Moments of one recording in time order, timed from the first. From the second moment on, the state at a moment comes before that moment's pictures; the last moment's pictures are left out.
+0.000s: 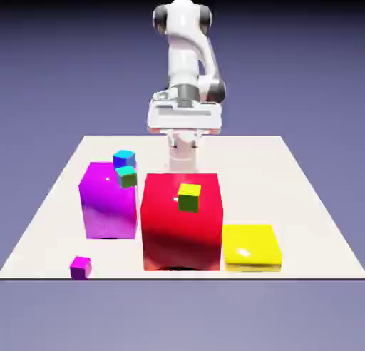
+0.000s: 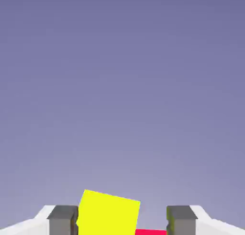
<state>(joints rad) 0.02 -0.53 -0.02 -2.77 0.02 3.00 0.72</state>
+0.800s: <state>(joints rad) 0.09 0.34 -0.48 -2.05 0.32 2.34 0.40</state>
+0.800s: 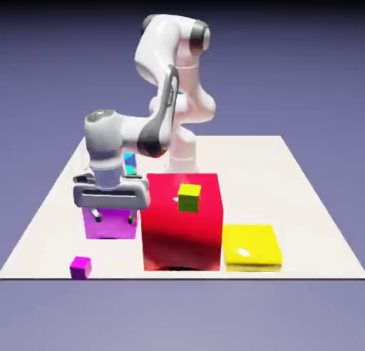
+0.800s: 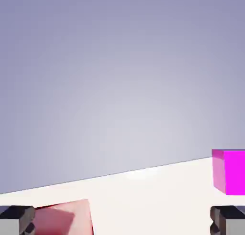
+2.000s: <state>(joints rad) 0.37 0.60 -0.55 -1.61 0.31 1.71 0.50</state>
